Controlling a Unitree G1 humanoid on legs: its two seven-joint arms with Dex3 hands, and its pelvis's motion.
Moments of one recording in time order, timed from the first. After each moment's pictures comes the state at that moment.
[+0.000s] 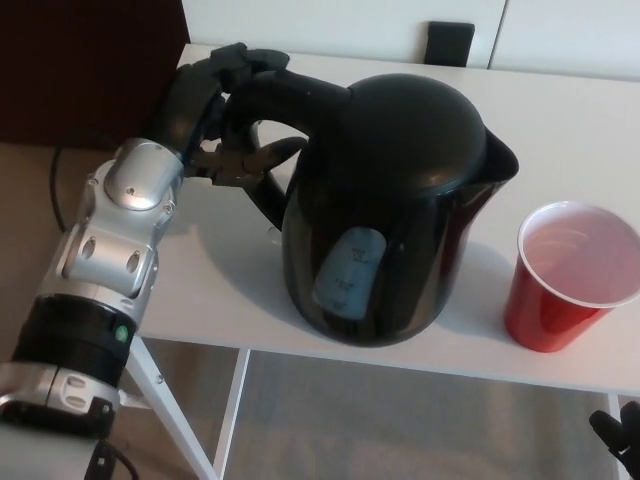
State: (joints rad) left_arm -0.71 0.26 -0.12 0.55 0.11 0.13 -0.17; right_arm 0.10 -0.16 -0.45 0.38 0.49 0.30 0.18
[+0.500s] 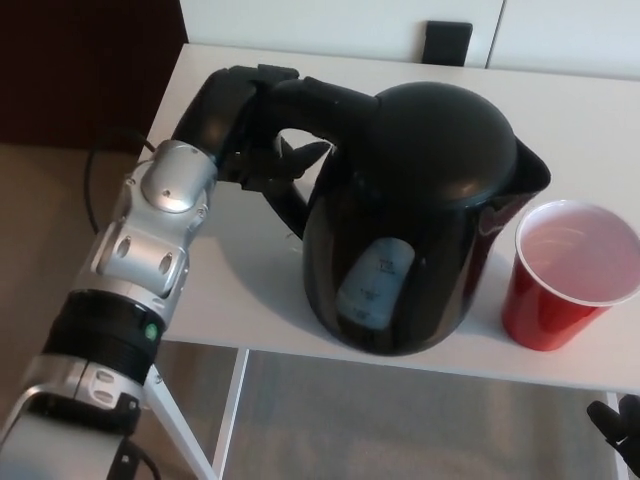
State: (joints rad) left_arm -0.72 0.19 -0.14 0.57 0.14 0.12 -0.11; right_arm 0.08 -0.16 -0.45 0.38 0.49 0.31 0.16
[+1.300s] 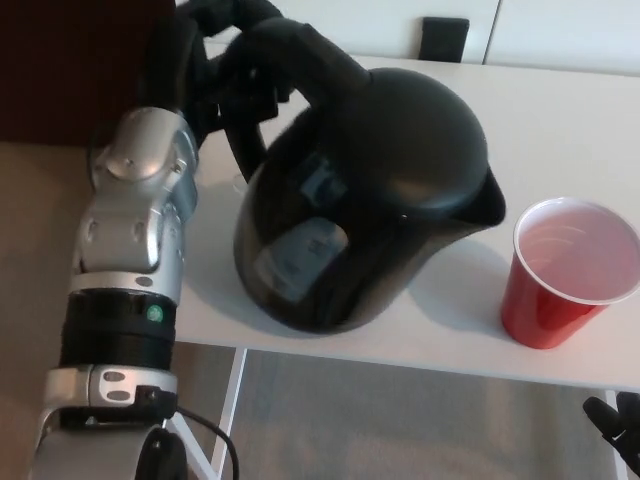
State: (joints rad) left_arm -0.74 0.04 0.22 0.36 -0.07 0.30 -0.07; right_arm 0.06 -0.16 -0.45 0.38 0.49 0.32 0.16
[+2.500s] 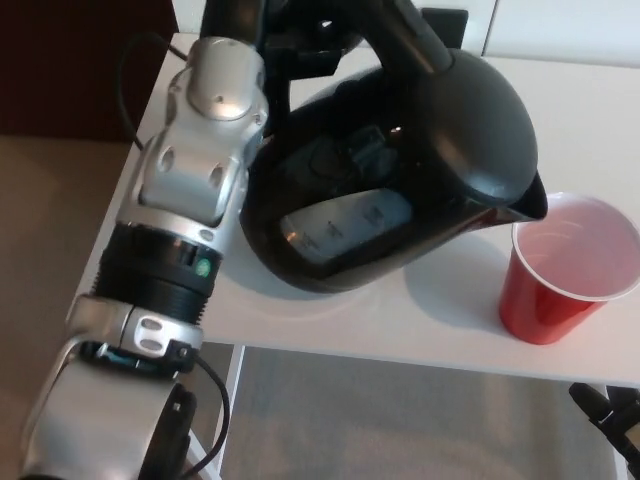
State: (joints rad) left_arm -0.92 0.08 -0.11 0.48 0.11 0.30 0.16; right_arm -0.01 -0.16 -0.43 0.43 0.47 0.33 0.14
